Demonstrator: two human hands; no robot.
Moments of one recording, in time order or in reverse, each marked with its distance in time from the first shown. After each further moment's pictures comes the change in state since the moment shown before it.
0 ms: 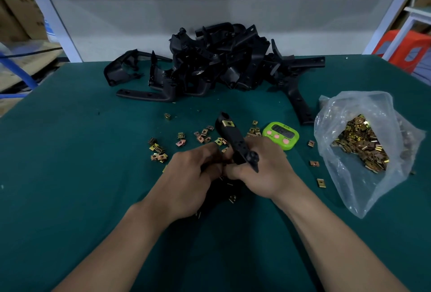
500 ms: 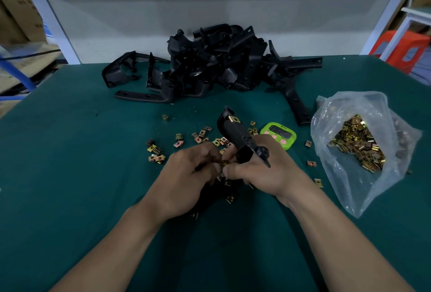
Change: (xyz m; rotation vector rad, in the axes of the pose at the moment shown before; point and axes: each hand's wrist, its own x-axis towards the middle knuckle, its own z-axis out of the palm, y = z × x) left_hand 0.001 -0.002 -0.001 -0.198 -0.027 0.011; right_hand -0.002 0.001 -0.011 0.299 -0.128 0.031
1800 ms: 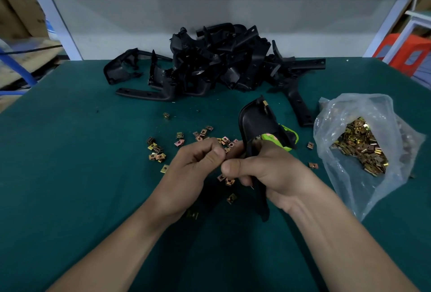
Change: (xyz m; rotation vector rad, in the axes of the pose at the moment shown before) left_hand 0.003 0.009 0.016 -0.466 0.059 0.067; right_hand -0.008 -0.014 0.001 0.423 -0.147 0.139
